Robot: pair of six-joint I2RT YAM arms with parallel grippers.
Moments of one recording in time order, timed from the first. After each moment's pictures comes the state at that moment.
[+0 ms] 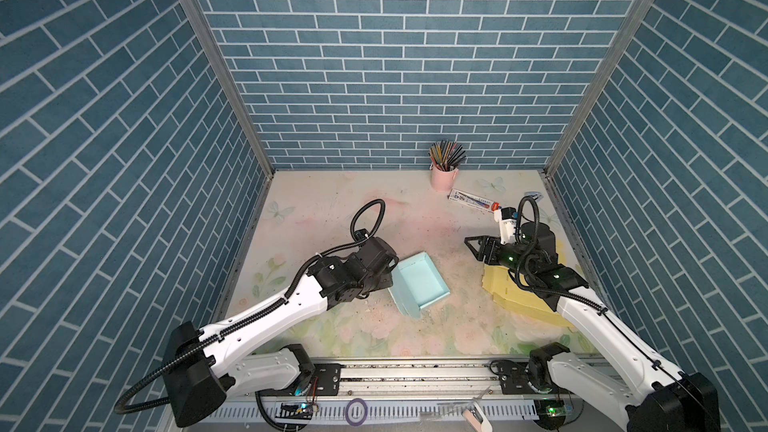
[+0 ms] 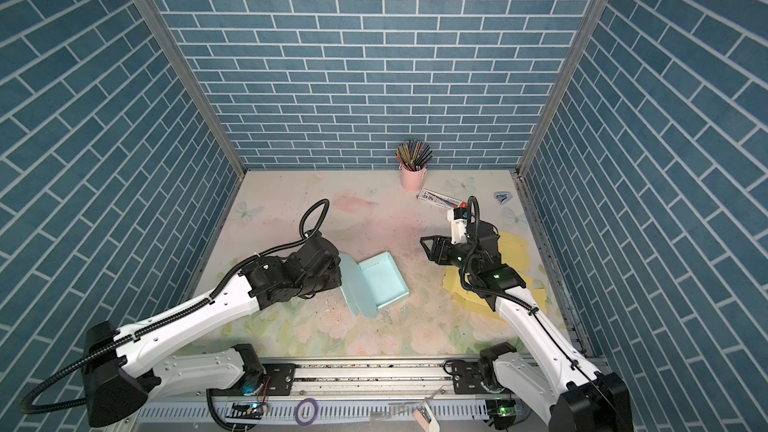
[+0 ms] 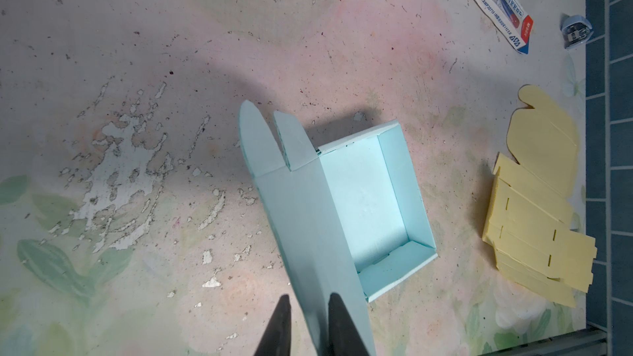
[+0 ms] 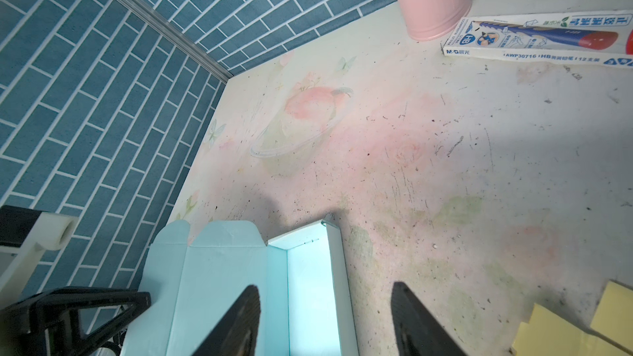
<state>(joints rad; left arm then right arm) -0.89 1.17 0.95 -0.78 -0.19 -1.01 0.36 0.97 0.65 -0.18 -0.39 0.49</state>
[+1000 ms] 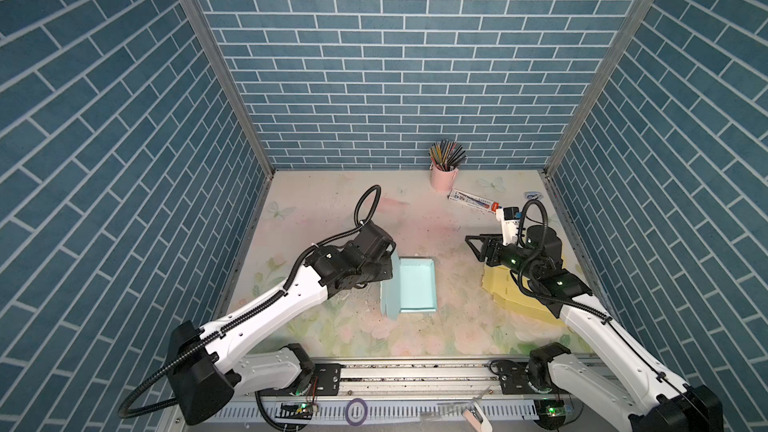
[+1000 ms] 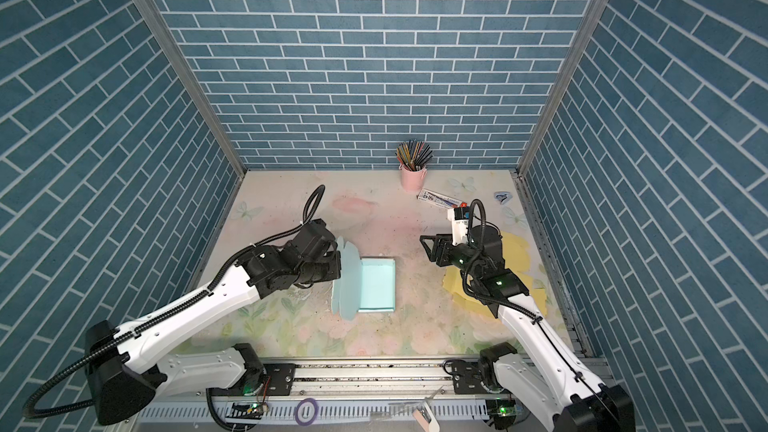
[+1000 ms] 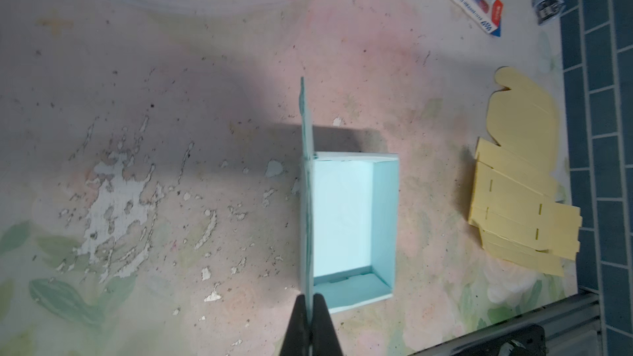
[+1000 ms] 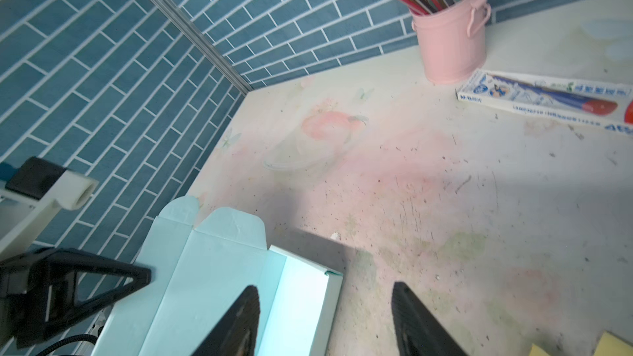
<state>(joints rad) -0.80 1.22 1.11 -0.83 -0.08 -0.76 0.36 0.89 0.60 -0.04 -0.42 0.40</state>
